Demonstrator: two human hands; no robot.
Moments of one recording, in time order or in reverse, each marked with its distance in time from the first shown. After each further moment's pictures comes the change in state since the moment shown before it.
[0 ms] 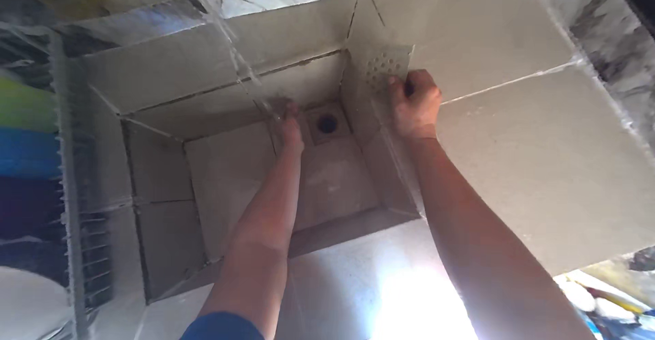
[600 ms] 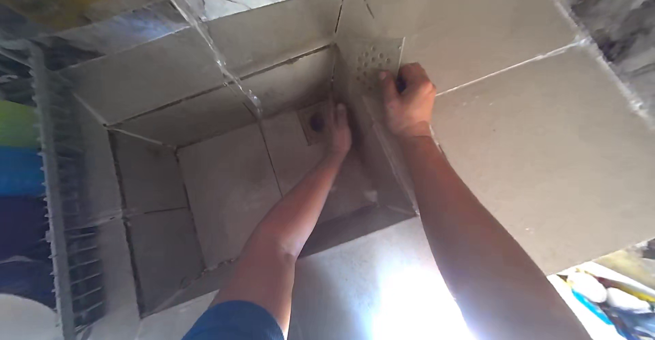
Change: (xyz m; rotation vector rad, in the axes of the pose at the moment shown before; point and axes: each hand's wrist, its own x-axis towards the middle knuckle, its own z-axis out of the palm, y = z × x) left_hand -0.058 -0.031 0.080 0.411 -0.355 0.410; right_hand -0.004 0.000 0.000 0.031 0.035 0.012
